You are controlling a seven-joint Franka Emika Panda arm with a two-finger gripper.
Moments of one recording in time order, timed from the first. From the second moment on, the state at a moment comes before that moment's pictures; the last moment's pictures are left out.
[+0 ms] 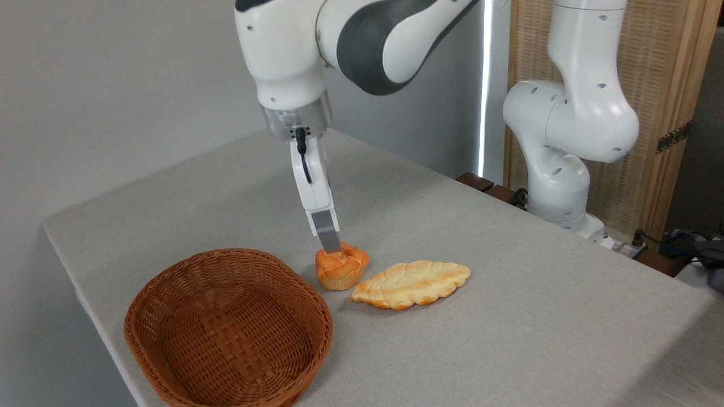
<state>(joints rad) -0.06 -0.14 -0.08 -2.09 -0.15 1.84 1.25</state>
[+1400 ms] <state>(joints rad) -0.06 -0.11 -0.11 -2.22 -0.11 2.02 1.36</state>
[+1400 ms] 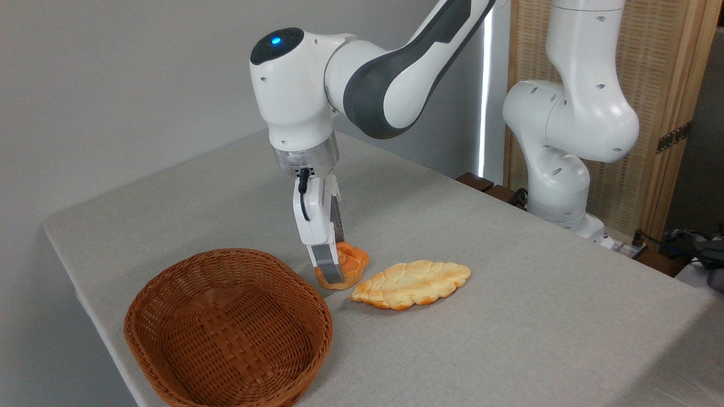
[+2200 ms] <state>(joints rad) -0.06 -0.12 -0.10 -2.22 -0.11 2.02 1.38</state>
